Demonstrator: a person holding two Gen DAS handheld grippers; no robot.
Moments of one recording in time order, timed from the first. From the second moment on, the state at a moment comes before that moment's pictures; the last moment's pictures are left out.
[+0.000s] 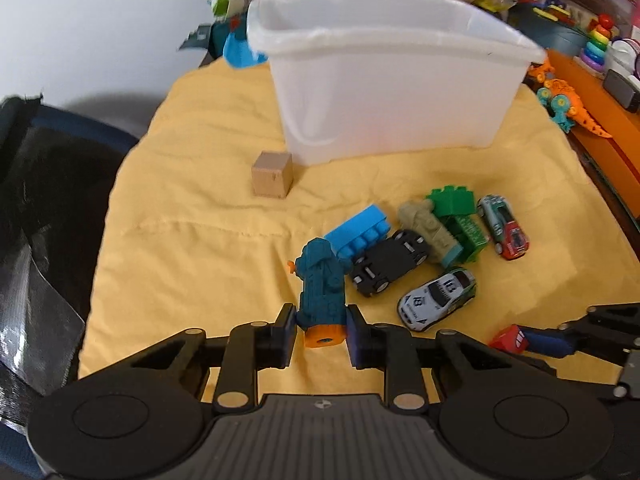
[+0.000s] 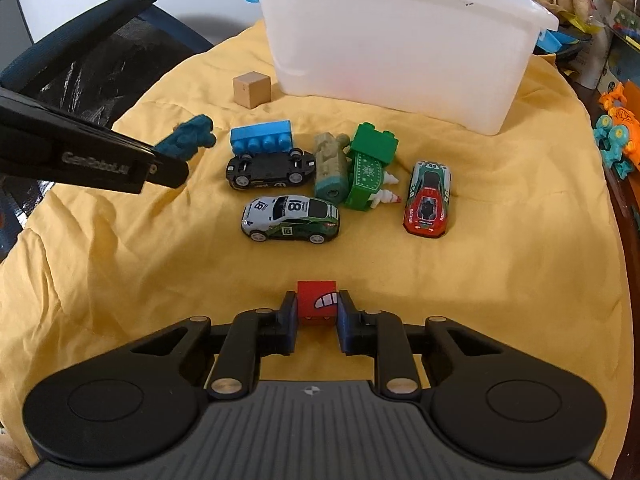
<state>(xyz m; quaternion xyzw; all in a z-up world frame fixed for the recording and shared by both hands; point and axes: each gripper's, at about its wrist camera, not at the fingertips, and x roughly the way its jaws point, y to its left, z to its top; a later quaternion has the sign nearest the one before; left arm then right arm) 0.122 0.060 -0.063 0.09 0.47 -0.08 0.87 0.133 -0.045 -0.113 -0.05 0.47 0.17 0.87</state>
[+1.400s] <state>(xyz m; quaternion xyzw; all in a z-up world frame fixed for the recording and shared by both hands) 0.192 0.008 0.063 0.13 0.32 -0.08 0.94 0.236 -0.075 0.036 -0.09 0.33 0.12 0.93</state>
